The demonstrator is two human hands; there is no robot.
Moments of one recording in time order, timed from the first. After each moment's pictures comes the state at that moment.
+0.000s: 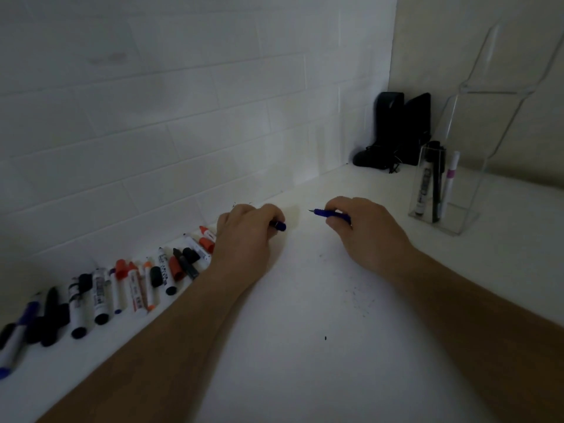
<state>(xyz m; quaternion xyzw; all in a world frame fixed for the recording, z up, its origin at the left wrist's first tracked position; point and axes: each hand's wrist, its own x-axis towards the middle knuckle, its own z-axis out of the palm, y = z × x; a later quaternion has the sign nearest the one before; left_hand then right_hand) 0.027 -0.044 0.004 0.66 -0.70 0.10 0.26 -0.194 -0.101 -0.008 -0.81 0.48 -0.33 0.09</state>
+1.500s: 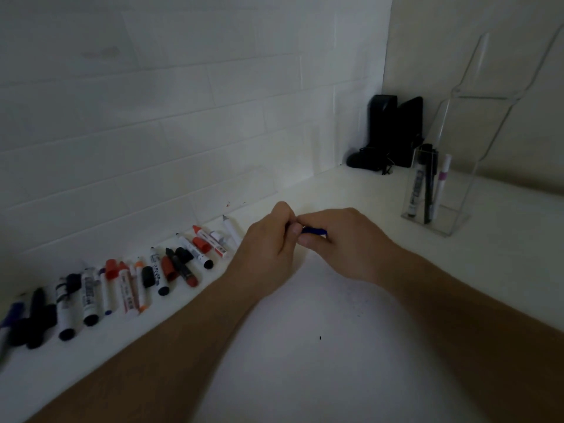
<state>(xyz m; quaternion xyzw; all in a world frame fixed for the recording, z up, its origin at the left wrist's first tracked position) -0.005 -0.026 0.001 0.52 -0.76 -0.05 0.39 -0.182 -0.072 0.010 -0.88 0.36 -0.29 0.13</state>
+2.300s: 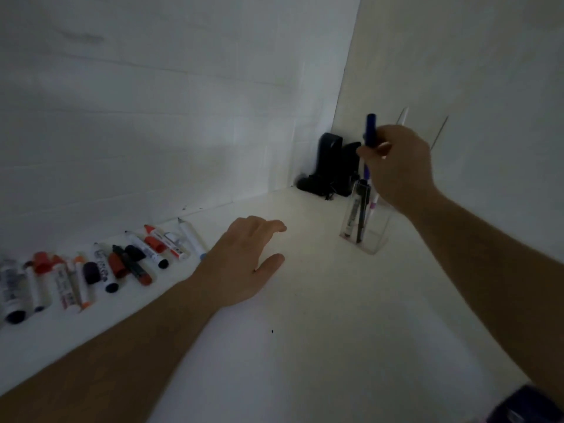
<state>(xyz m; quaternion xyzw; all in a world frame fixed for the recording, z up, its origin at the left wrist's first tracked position) -0.009 -0.025 -0.012 0.45 -0.82 0.04 0.35 -0.273 -0.087 0.141 -0.69 0.54 -0.47 -0.05</state>
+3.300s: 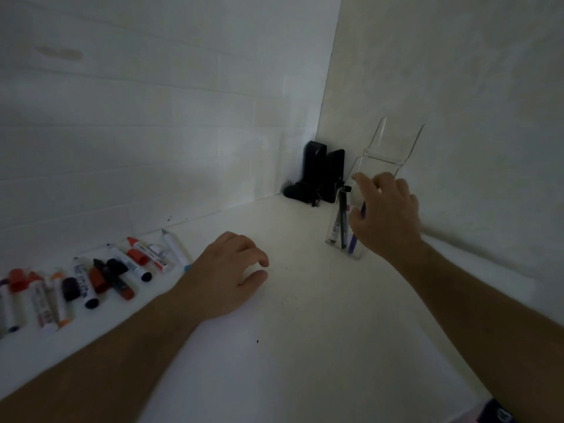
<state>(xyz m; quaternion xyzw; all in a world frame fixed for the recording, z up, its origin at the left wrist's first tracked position) -0.006 -0.028 -0.014 0.44 -0.84 0.07 0.31 -0.309 -0.079 0.077 -0.70 0.61 -0.24 -0.27</state>
